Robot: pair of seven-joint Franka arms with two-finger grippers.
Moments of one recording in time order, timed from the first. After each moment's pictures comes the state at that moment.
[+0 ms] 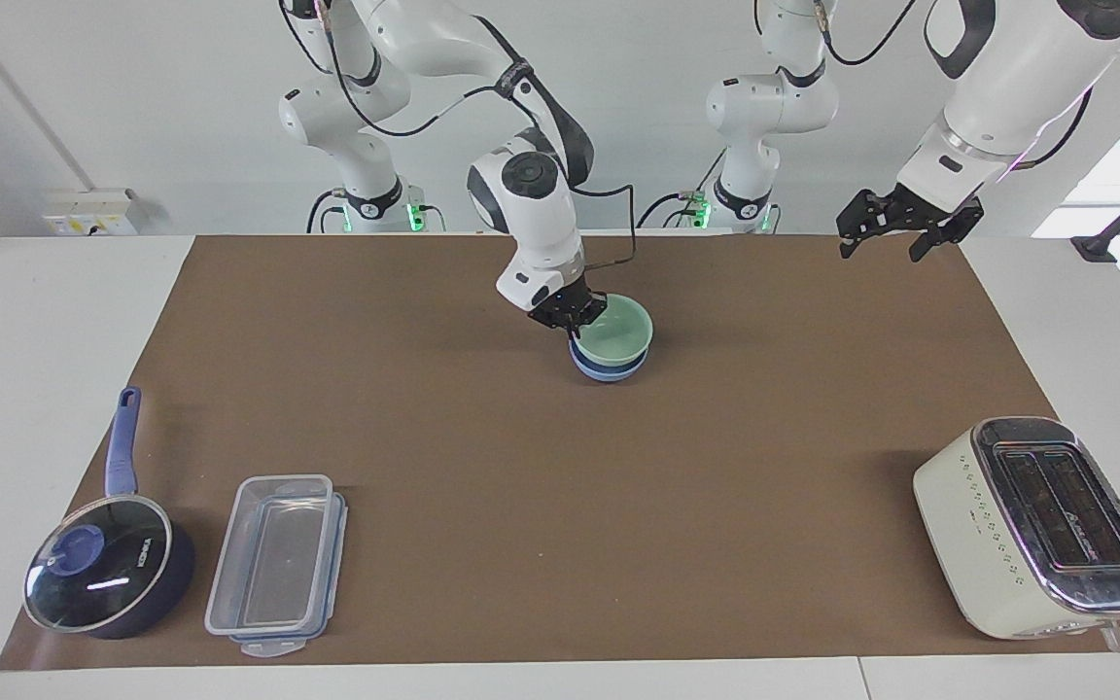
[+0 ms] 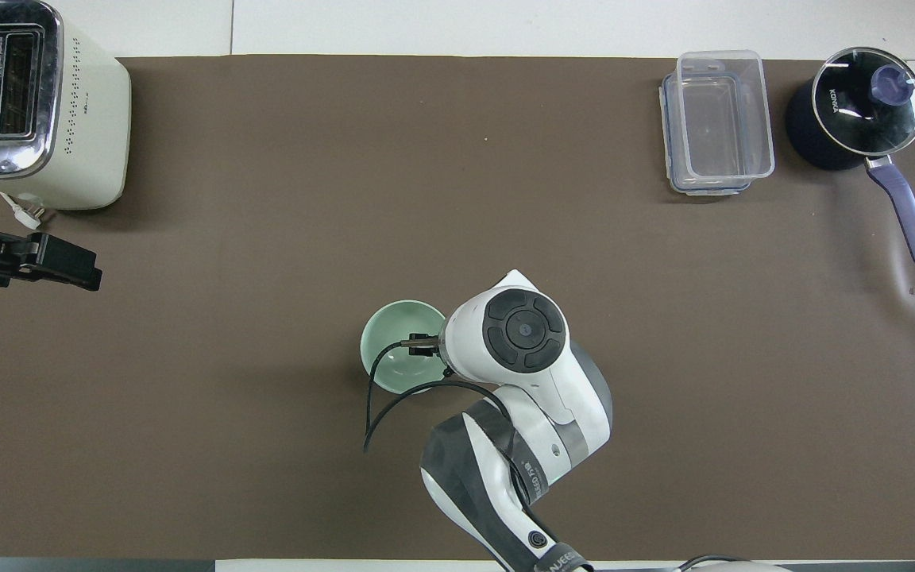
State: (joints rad) left arm -0.05 -0.02 -0.06 -1.60 -0.03 1.46 0.02; right arm 0.65 0.21 0.03 -2.02 0.22 2.32 0.58
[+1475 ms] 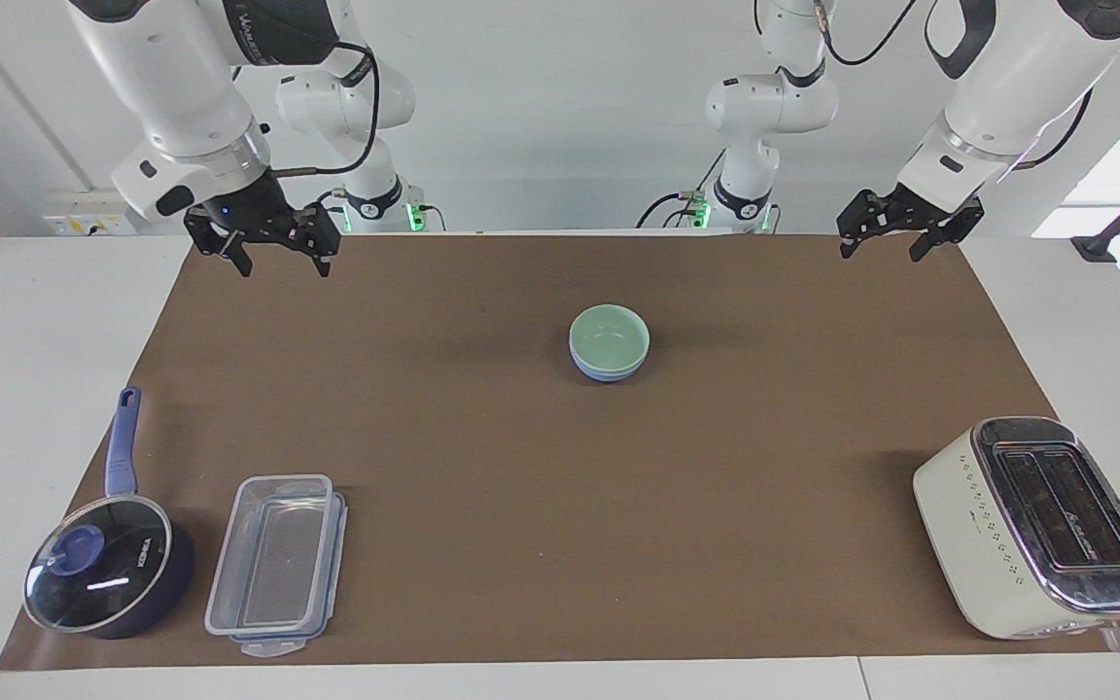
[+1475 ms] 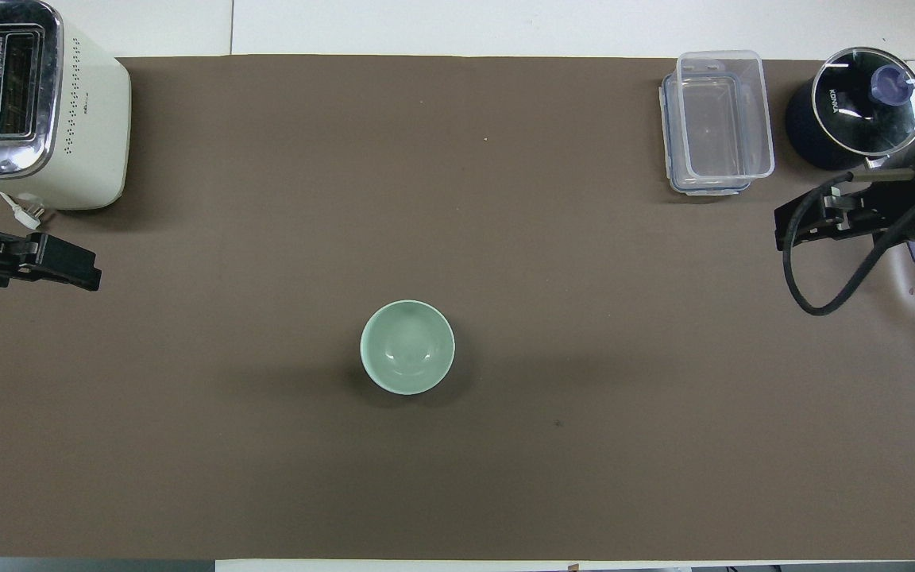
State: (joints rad) left arm -0.05 -0.02 -0.06 -1.60 -0.03 1.46 0.02; right arm 0.08 0.07 0.00 -1.45 -0.03 1.42 0.11
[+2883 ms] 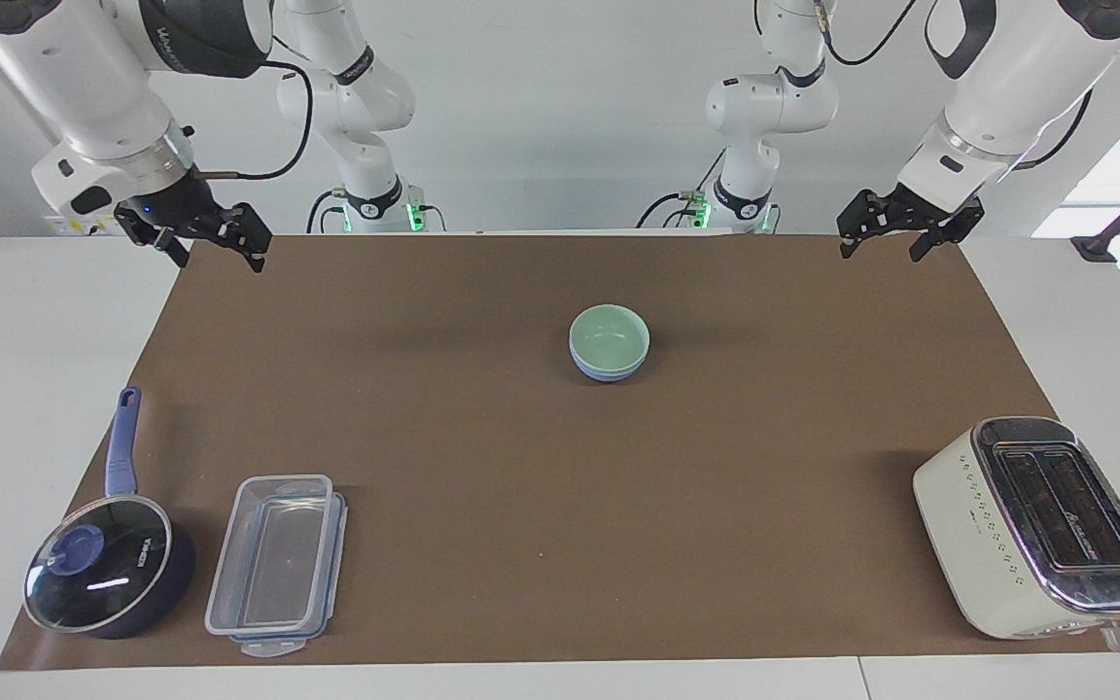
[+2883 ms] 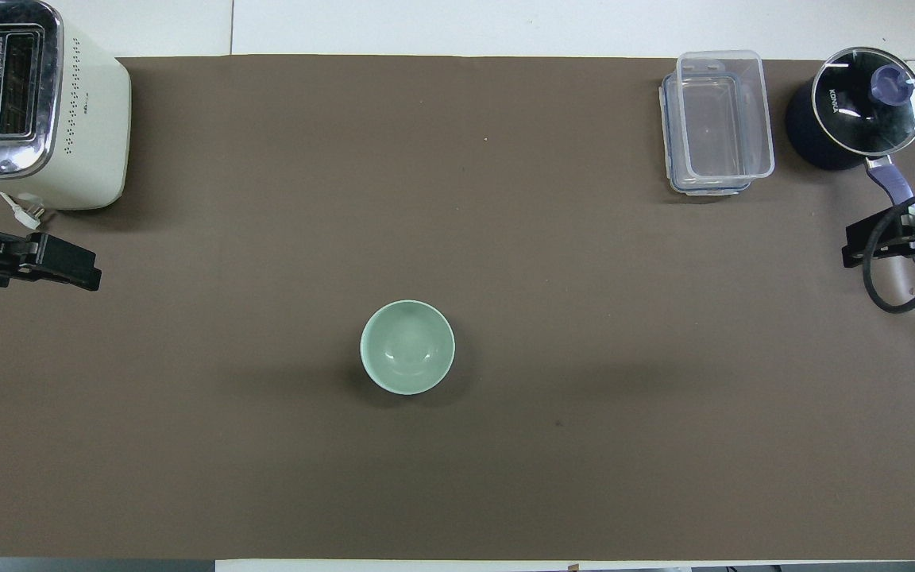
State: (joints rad) left arm -0.05 -0.02 -0.06 -1.60 -0.03 1.46 0.02; right arm -0.05 0.02 -0.01 -1.55 -0.04 1.45 0.03
